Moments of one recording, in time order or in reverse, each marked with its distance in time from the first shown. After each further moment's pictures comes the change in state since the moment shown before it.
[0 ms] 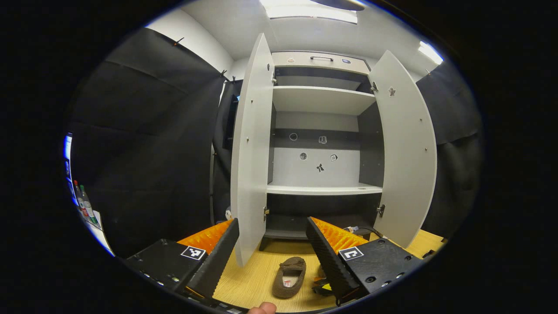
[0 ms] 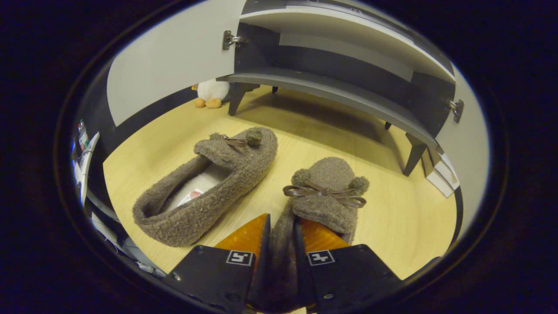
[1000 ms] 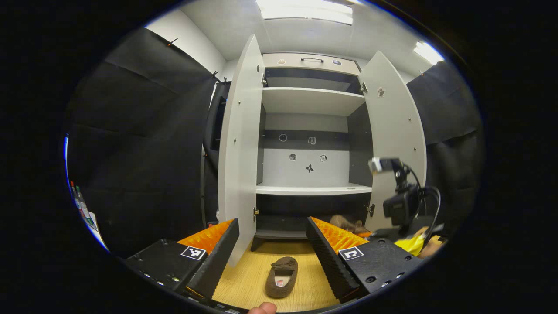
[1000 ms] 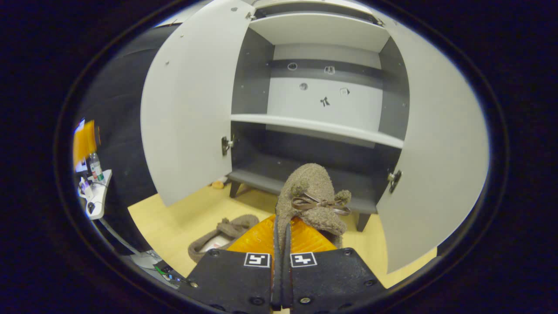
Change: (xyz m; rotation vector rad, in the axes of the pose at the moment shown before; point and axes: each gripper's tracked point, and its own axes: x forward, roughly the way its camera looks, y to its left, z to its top) left arm -0.003 -0.021 -0.001 0.005 -0.004 -0.066; right arm -0.177 -0.057 0.144 0.011 -0.493 0.007
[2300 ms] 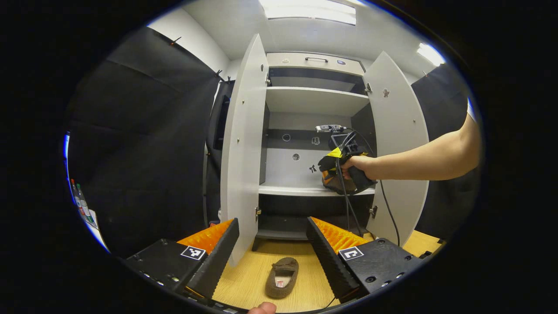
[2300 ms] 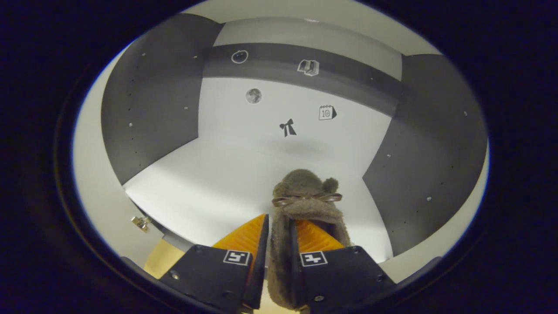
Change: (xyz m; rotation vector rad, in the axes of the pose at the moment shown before) left arm 0.002 0.010 0.001 -0.014 0.000 0.039; right arm 0.186 -0.118 0.193 -0.006 0.191 -0.284
